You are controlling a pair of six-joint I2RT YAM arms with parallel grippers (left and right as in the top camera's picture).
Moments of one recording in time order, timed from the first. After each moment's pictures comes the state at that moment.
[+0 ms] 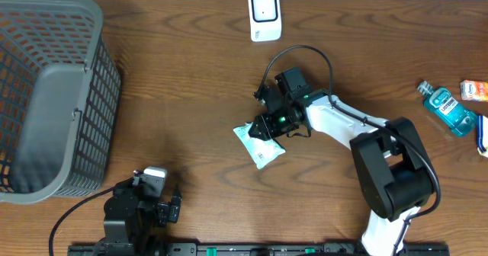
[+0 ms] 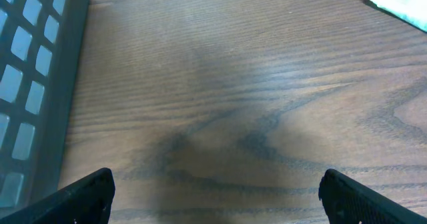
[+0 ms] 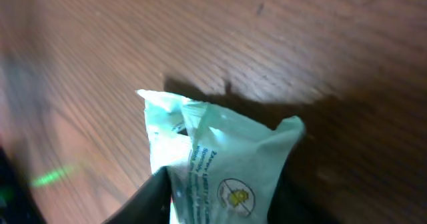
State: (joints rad) left arm -0.04 0.01 0.28 -0.97 0.04 0.20; right arm 0.46 1.97 1.14 -0.44 -0.57 0.10
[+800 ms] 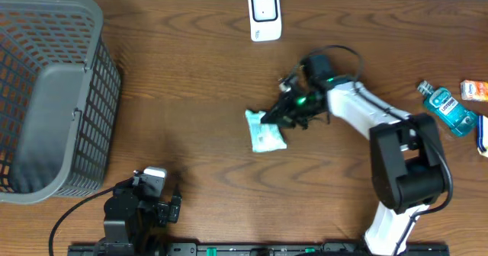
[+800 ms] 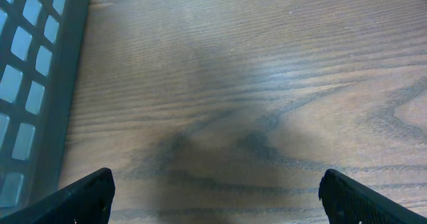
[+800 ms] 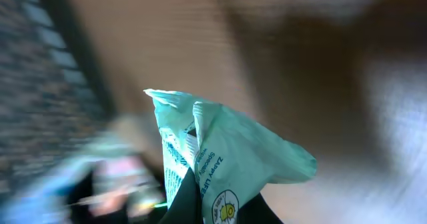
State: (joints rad) left arm -0.04 0.01 0.28 -0.97 0.04 0.20; right arm 0.29 1.97 1.22 -0.59 -0.87 0.56
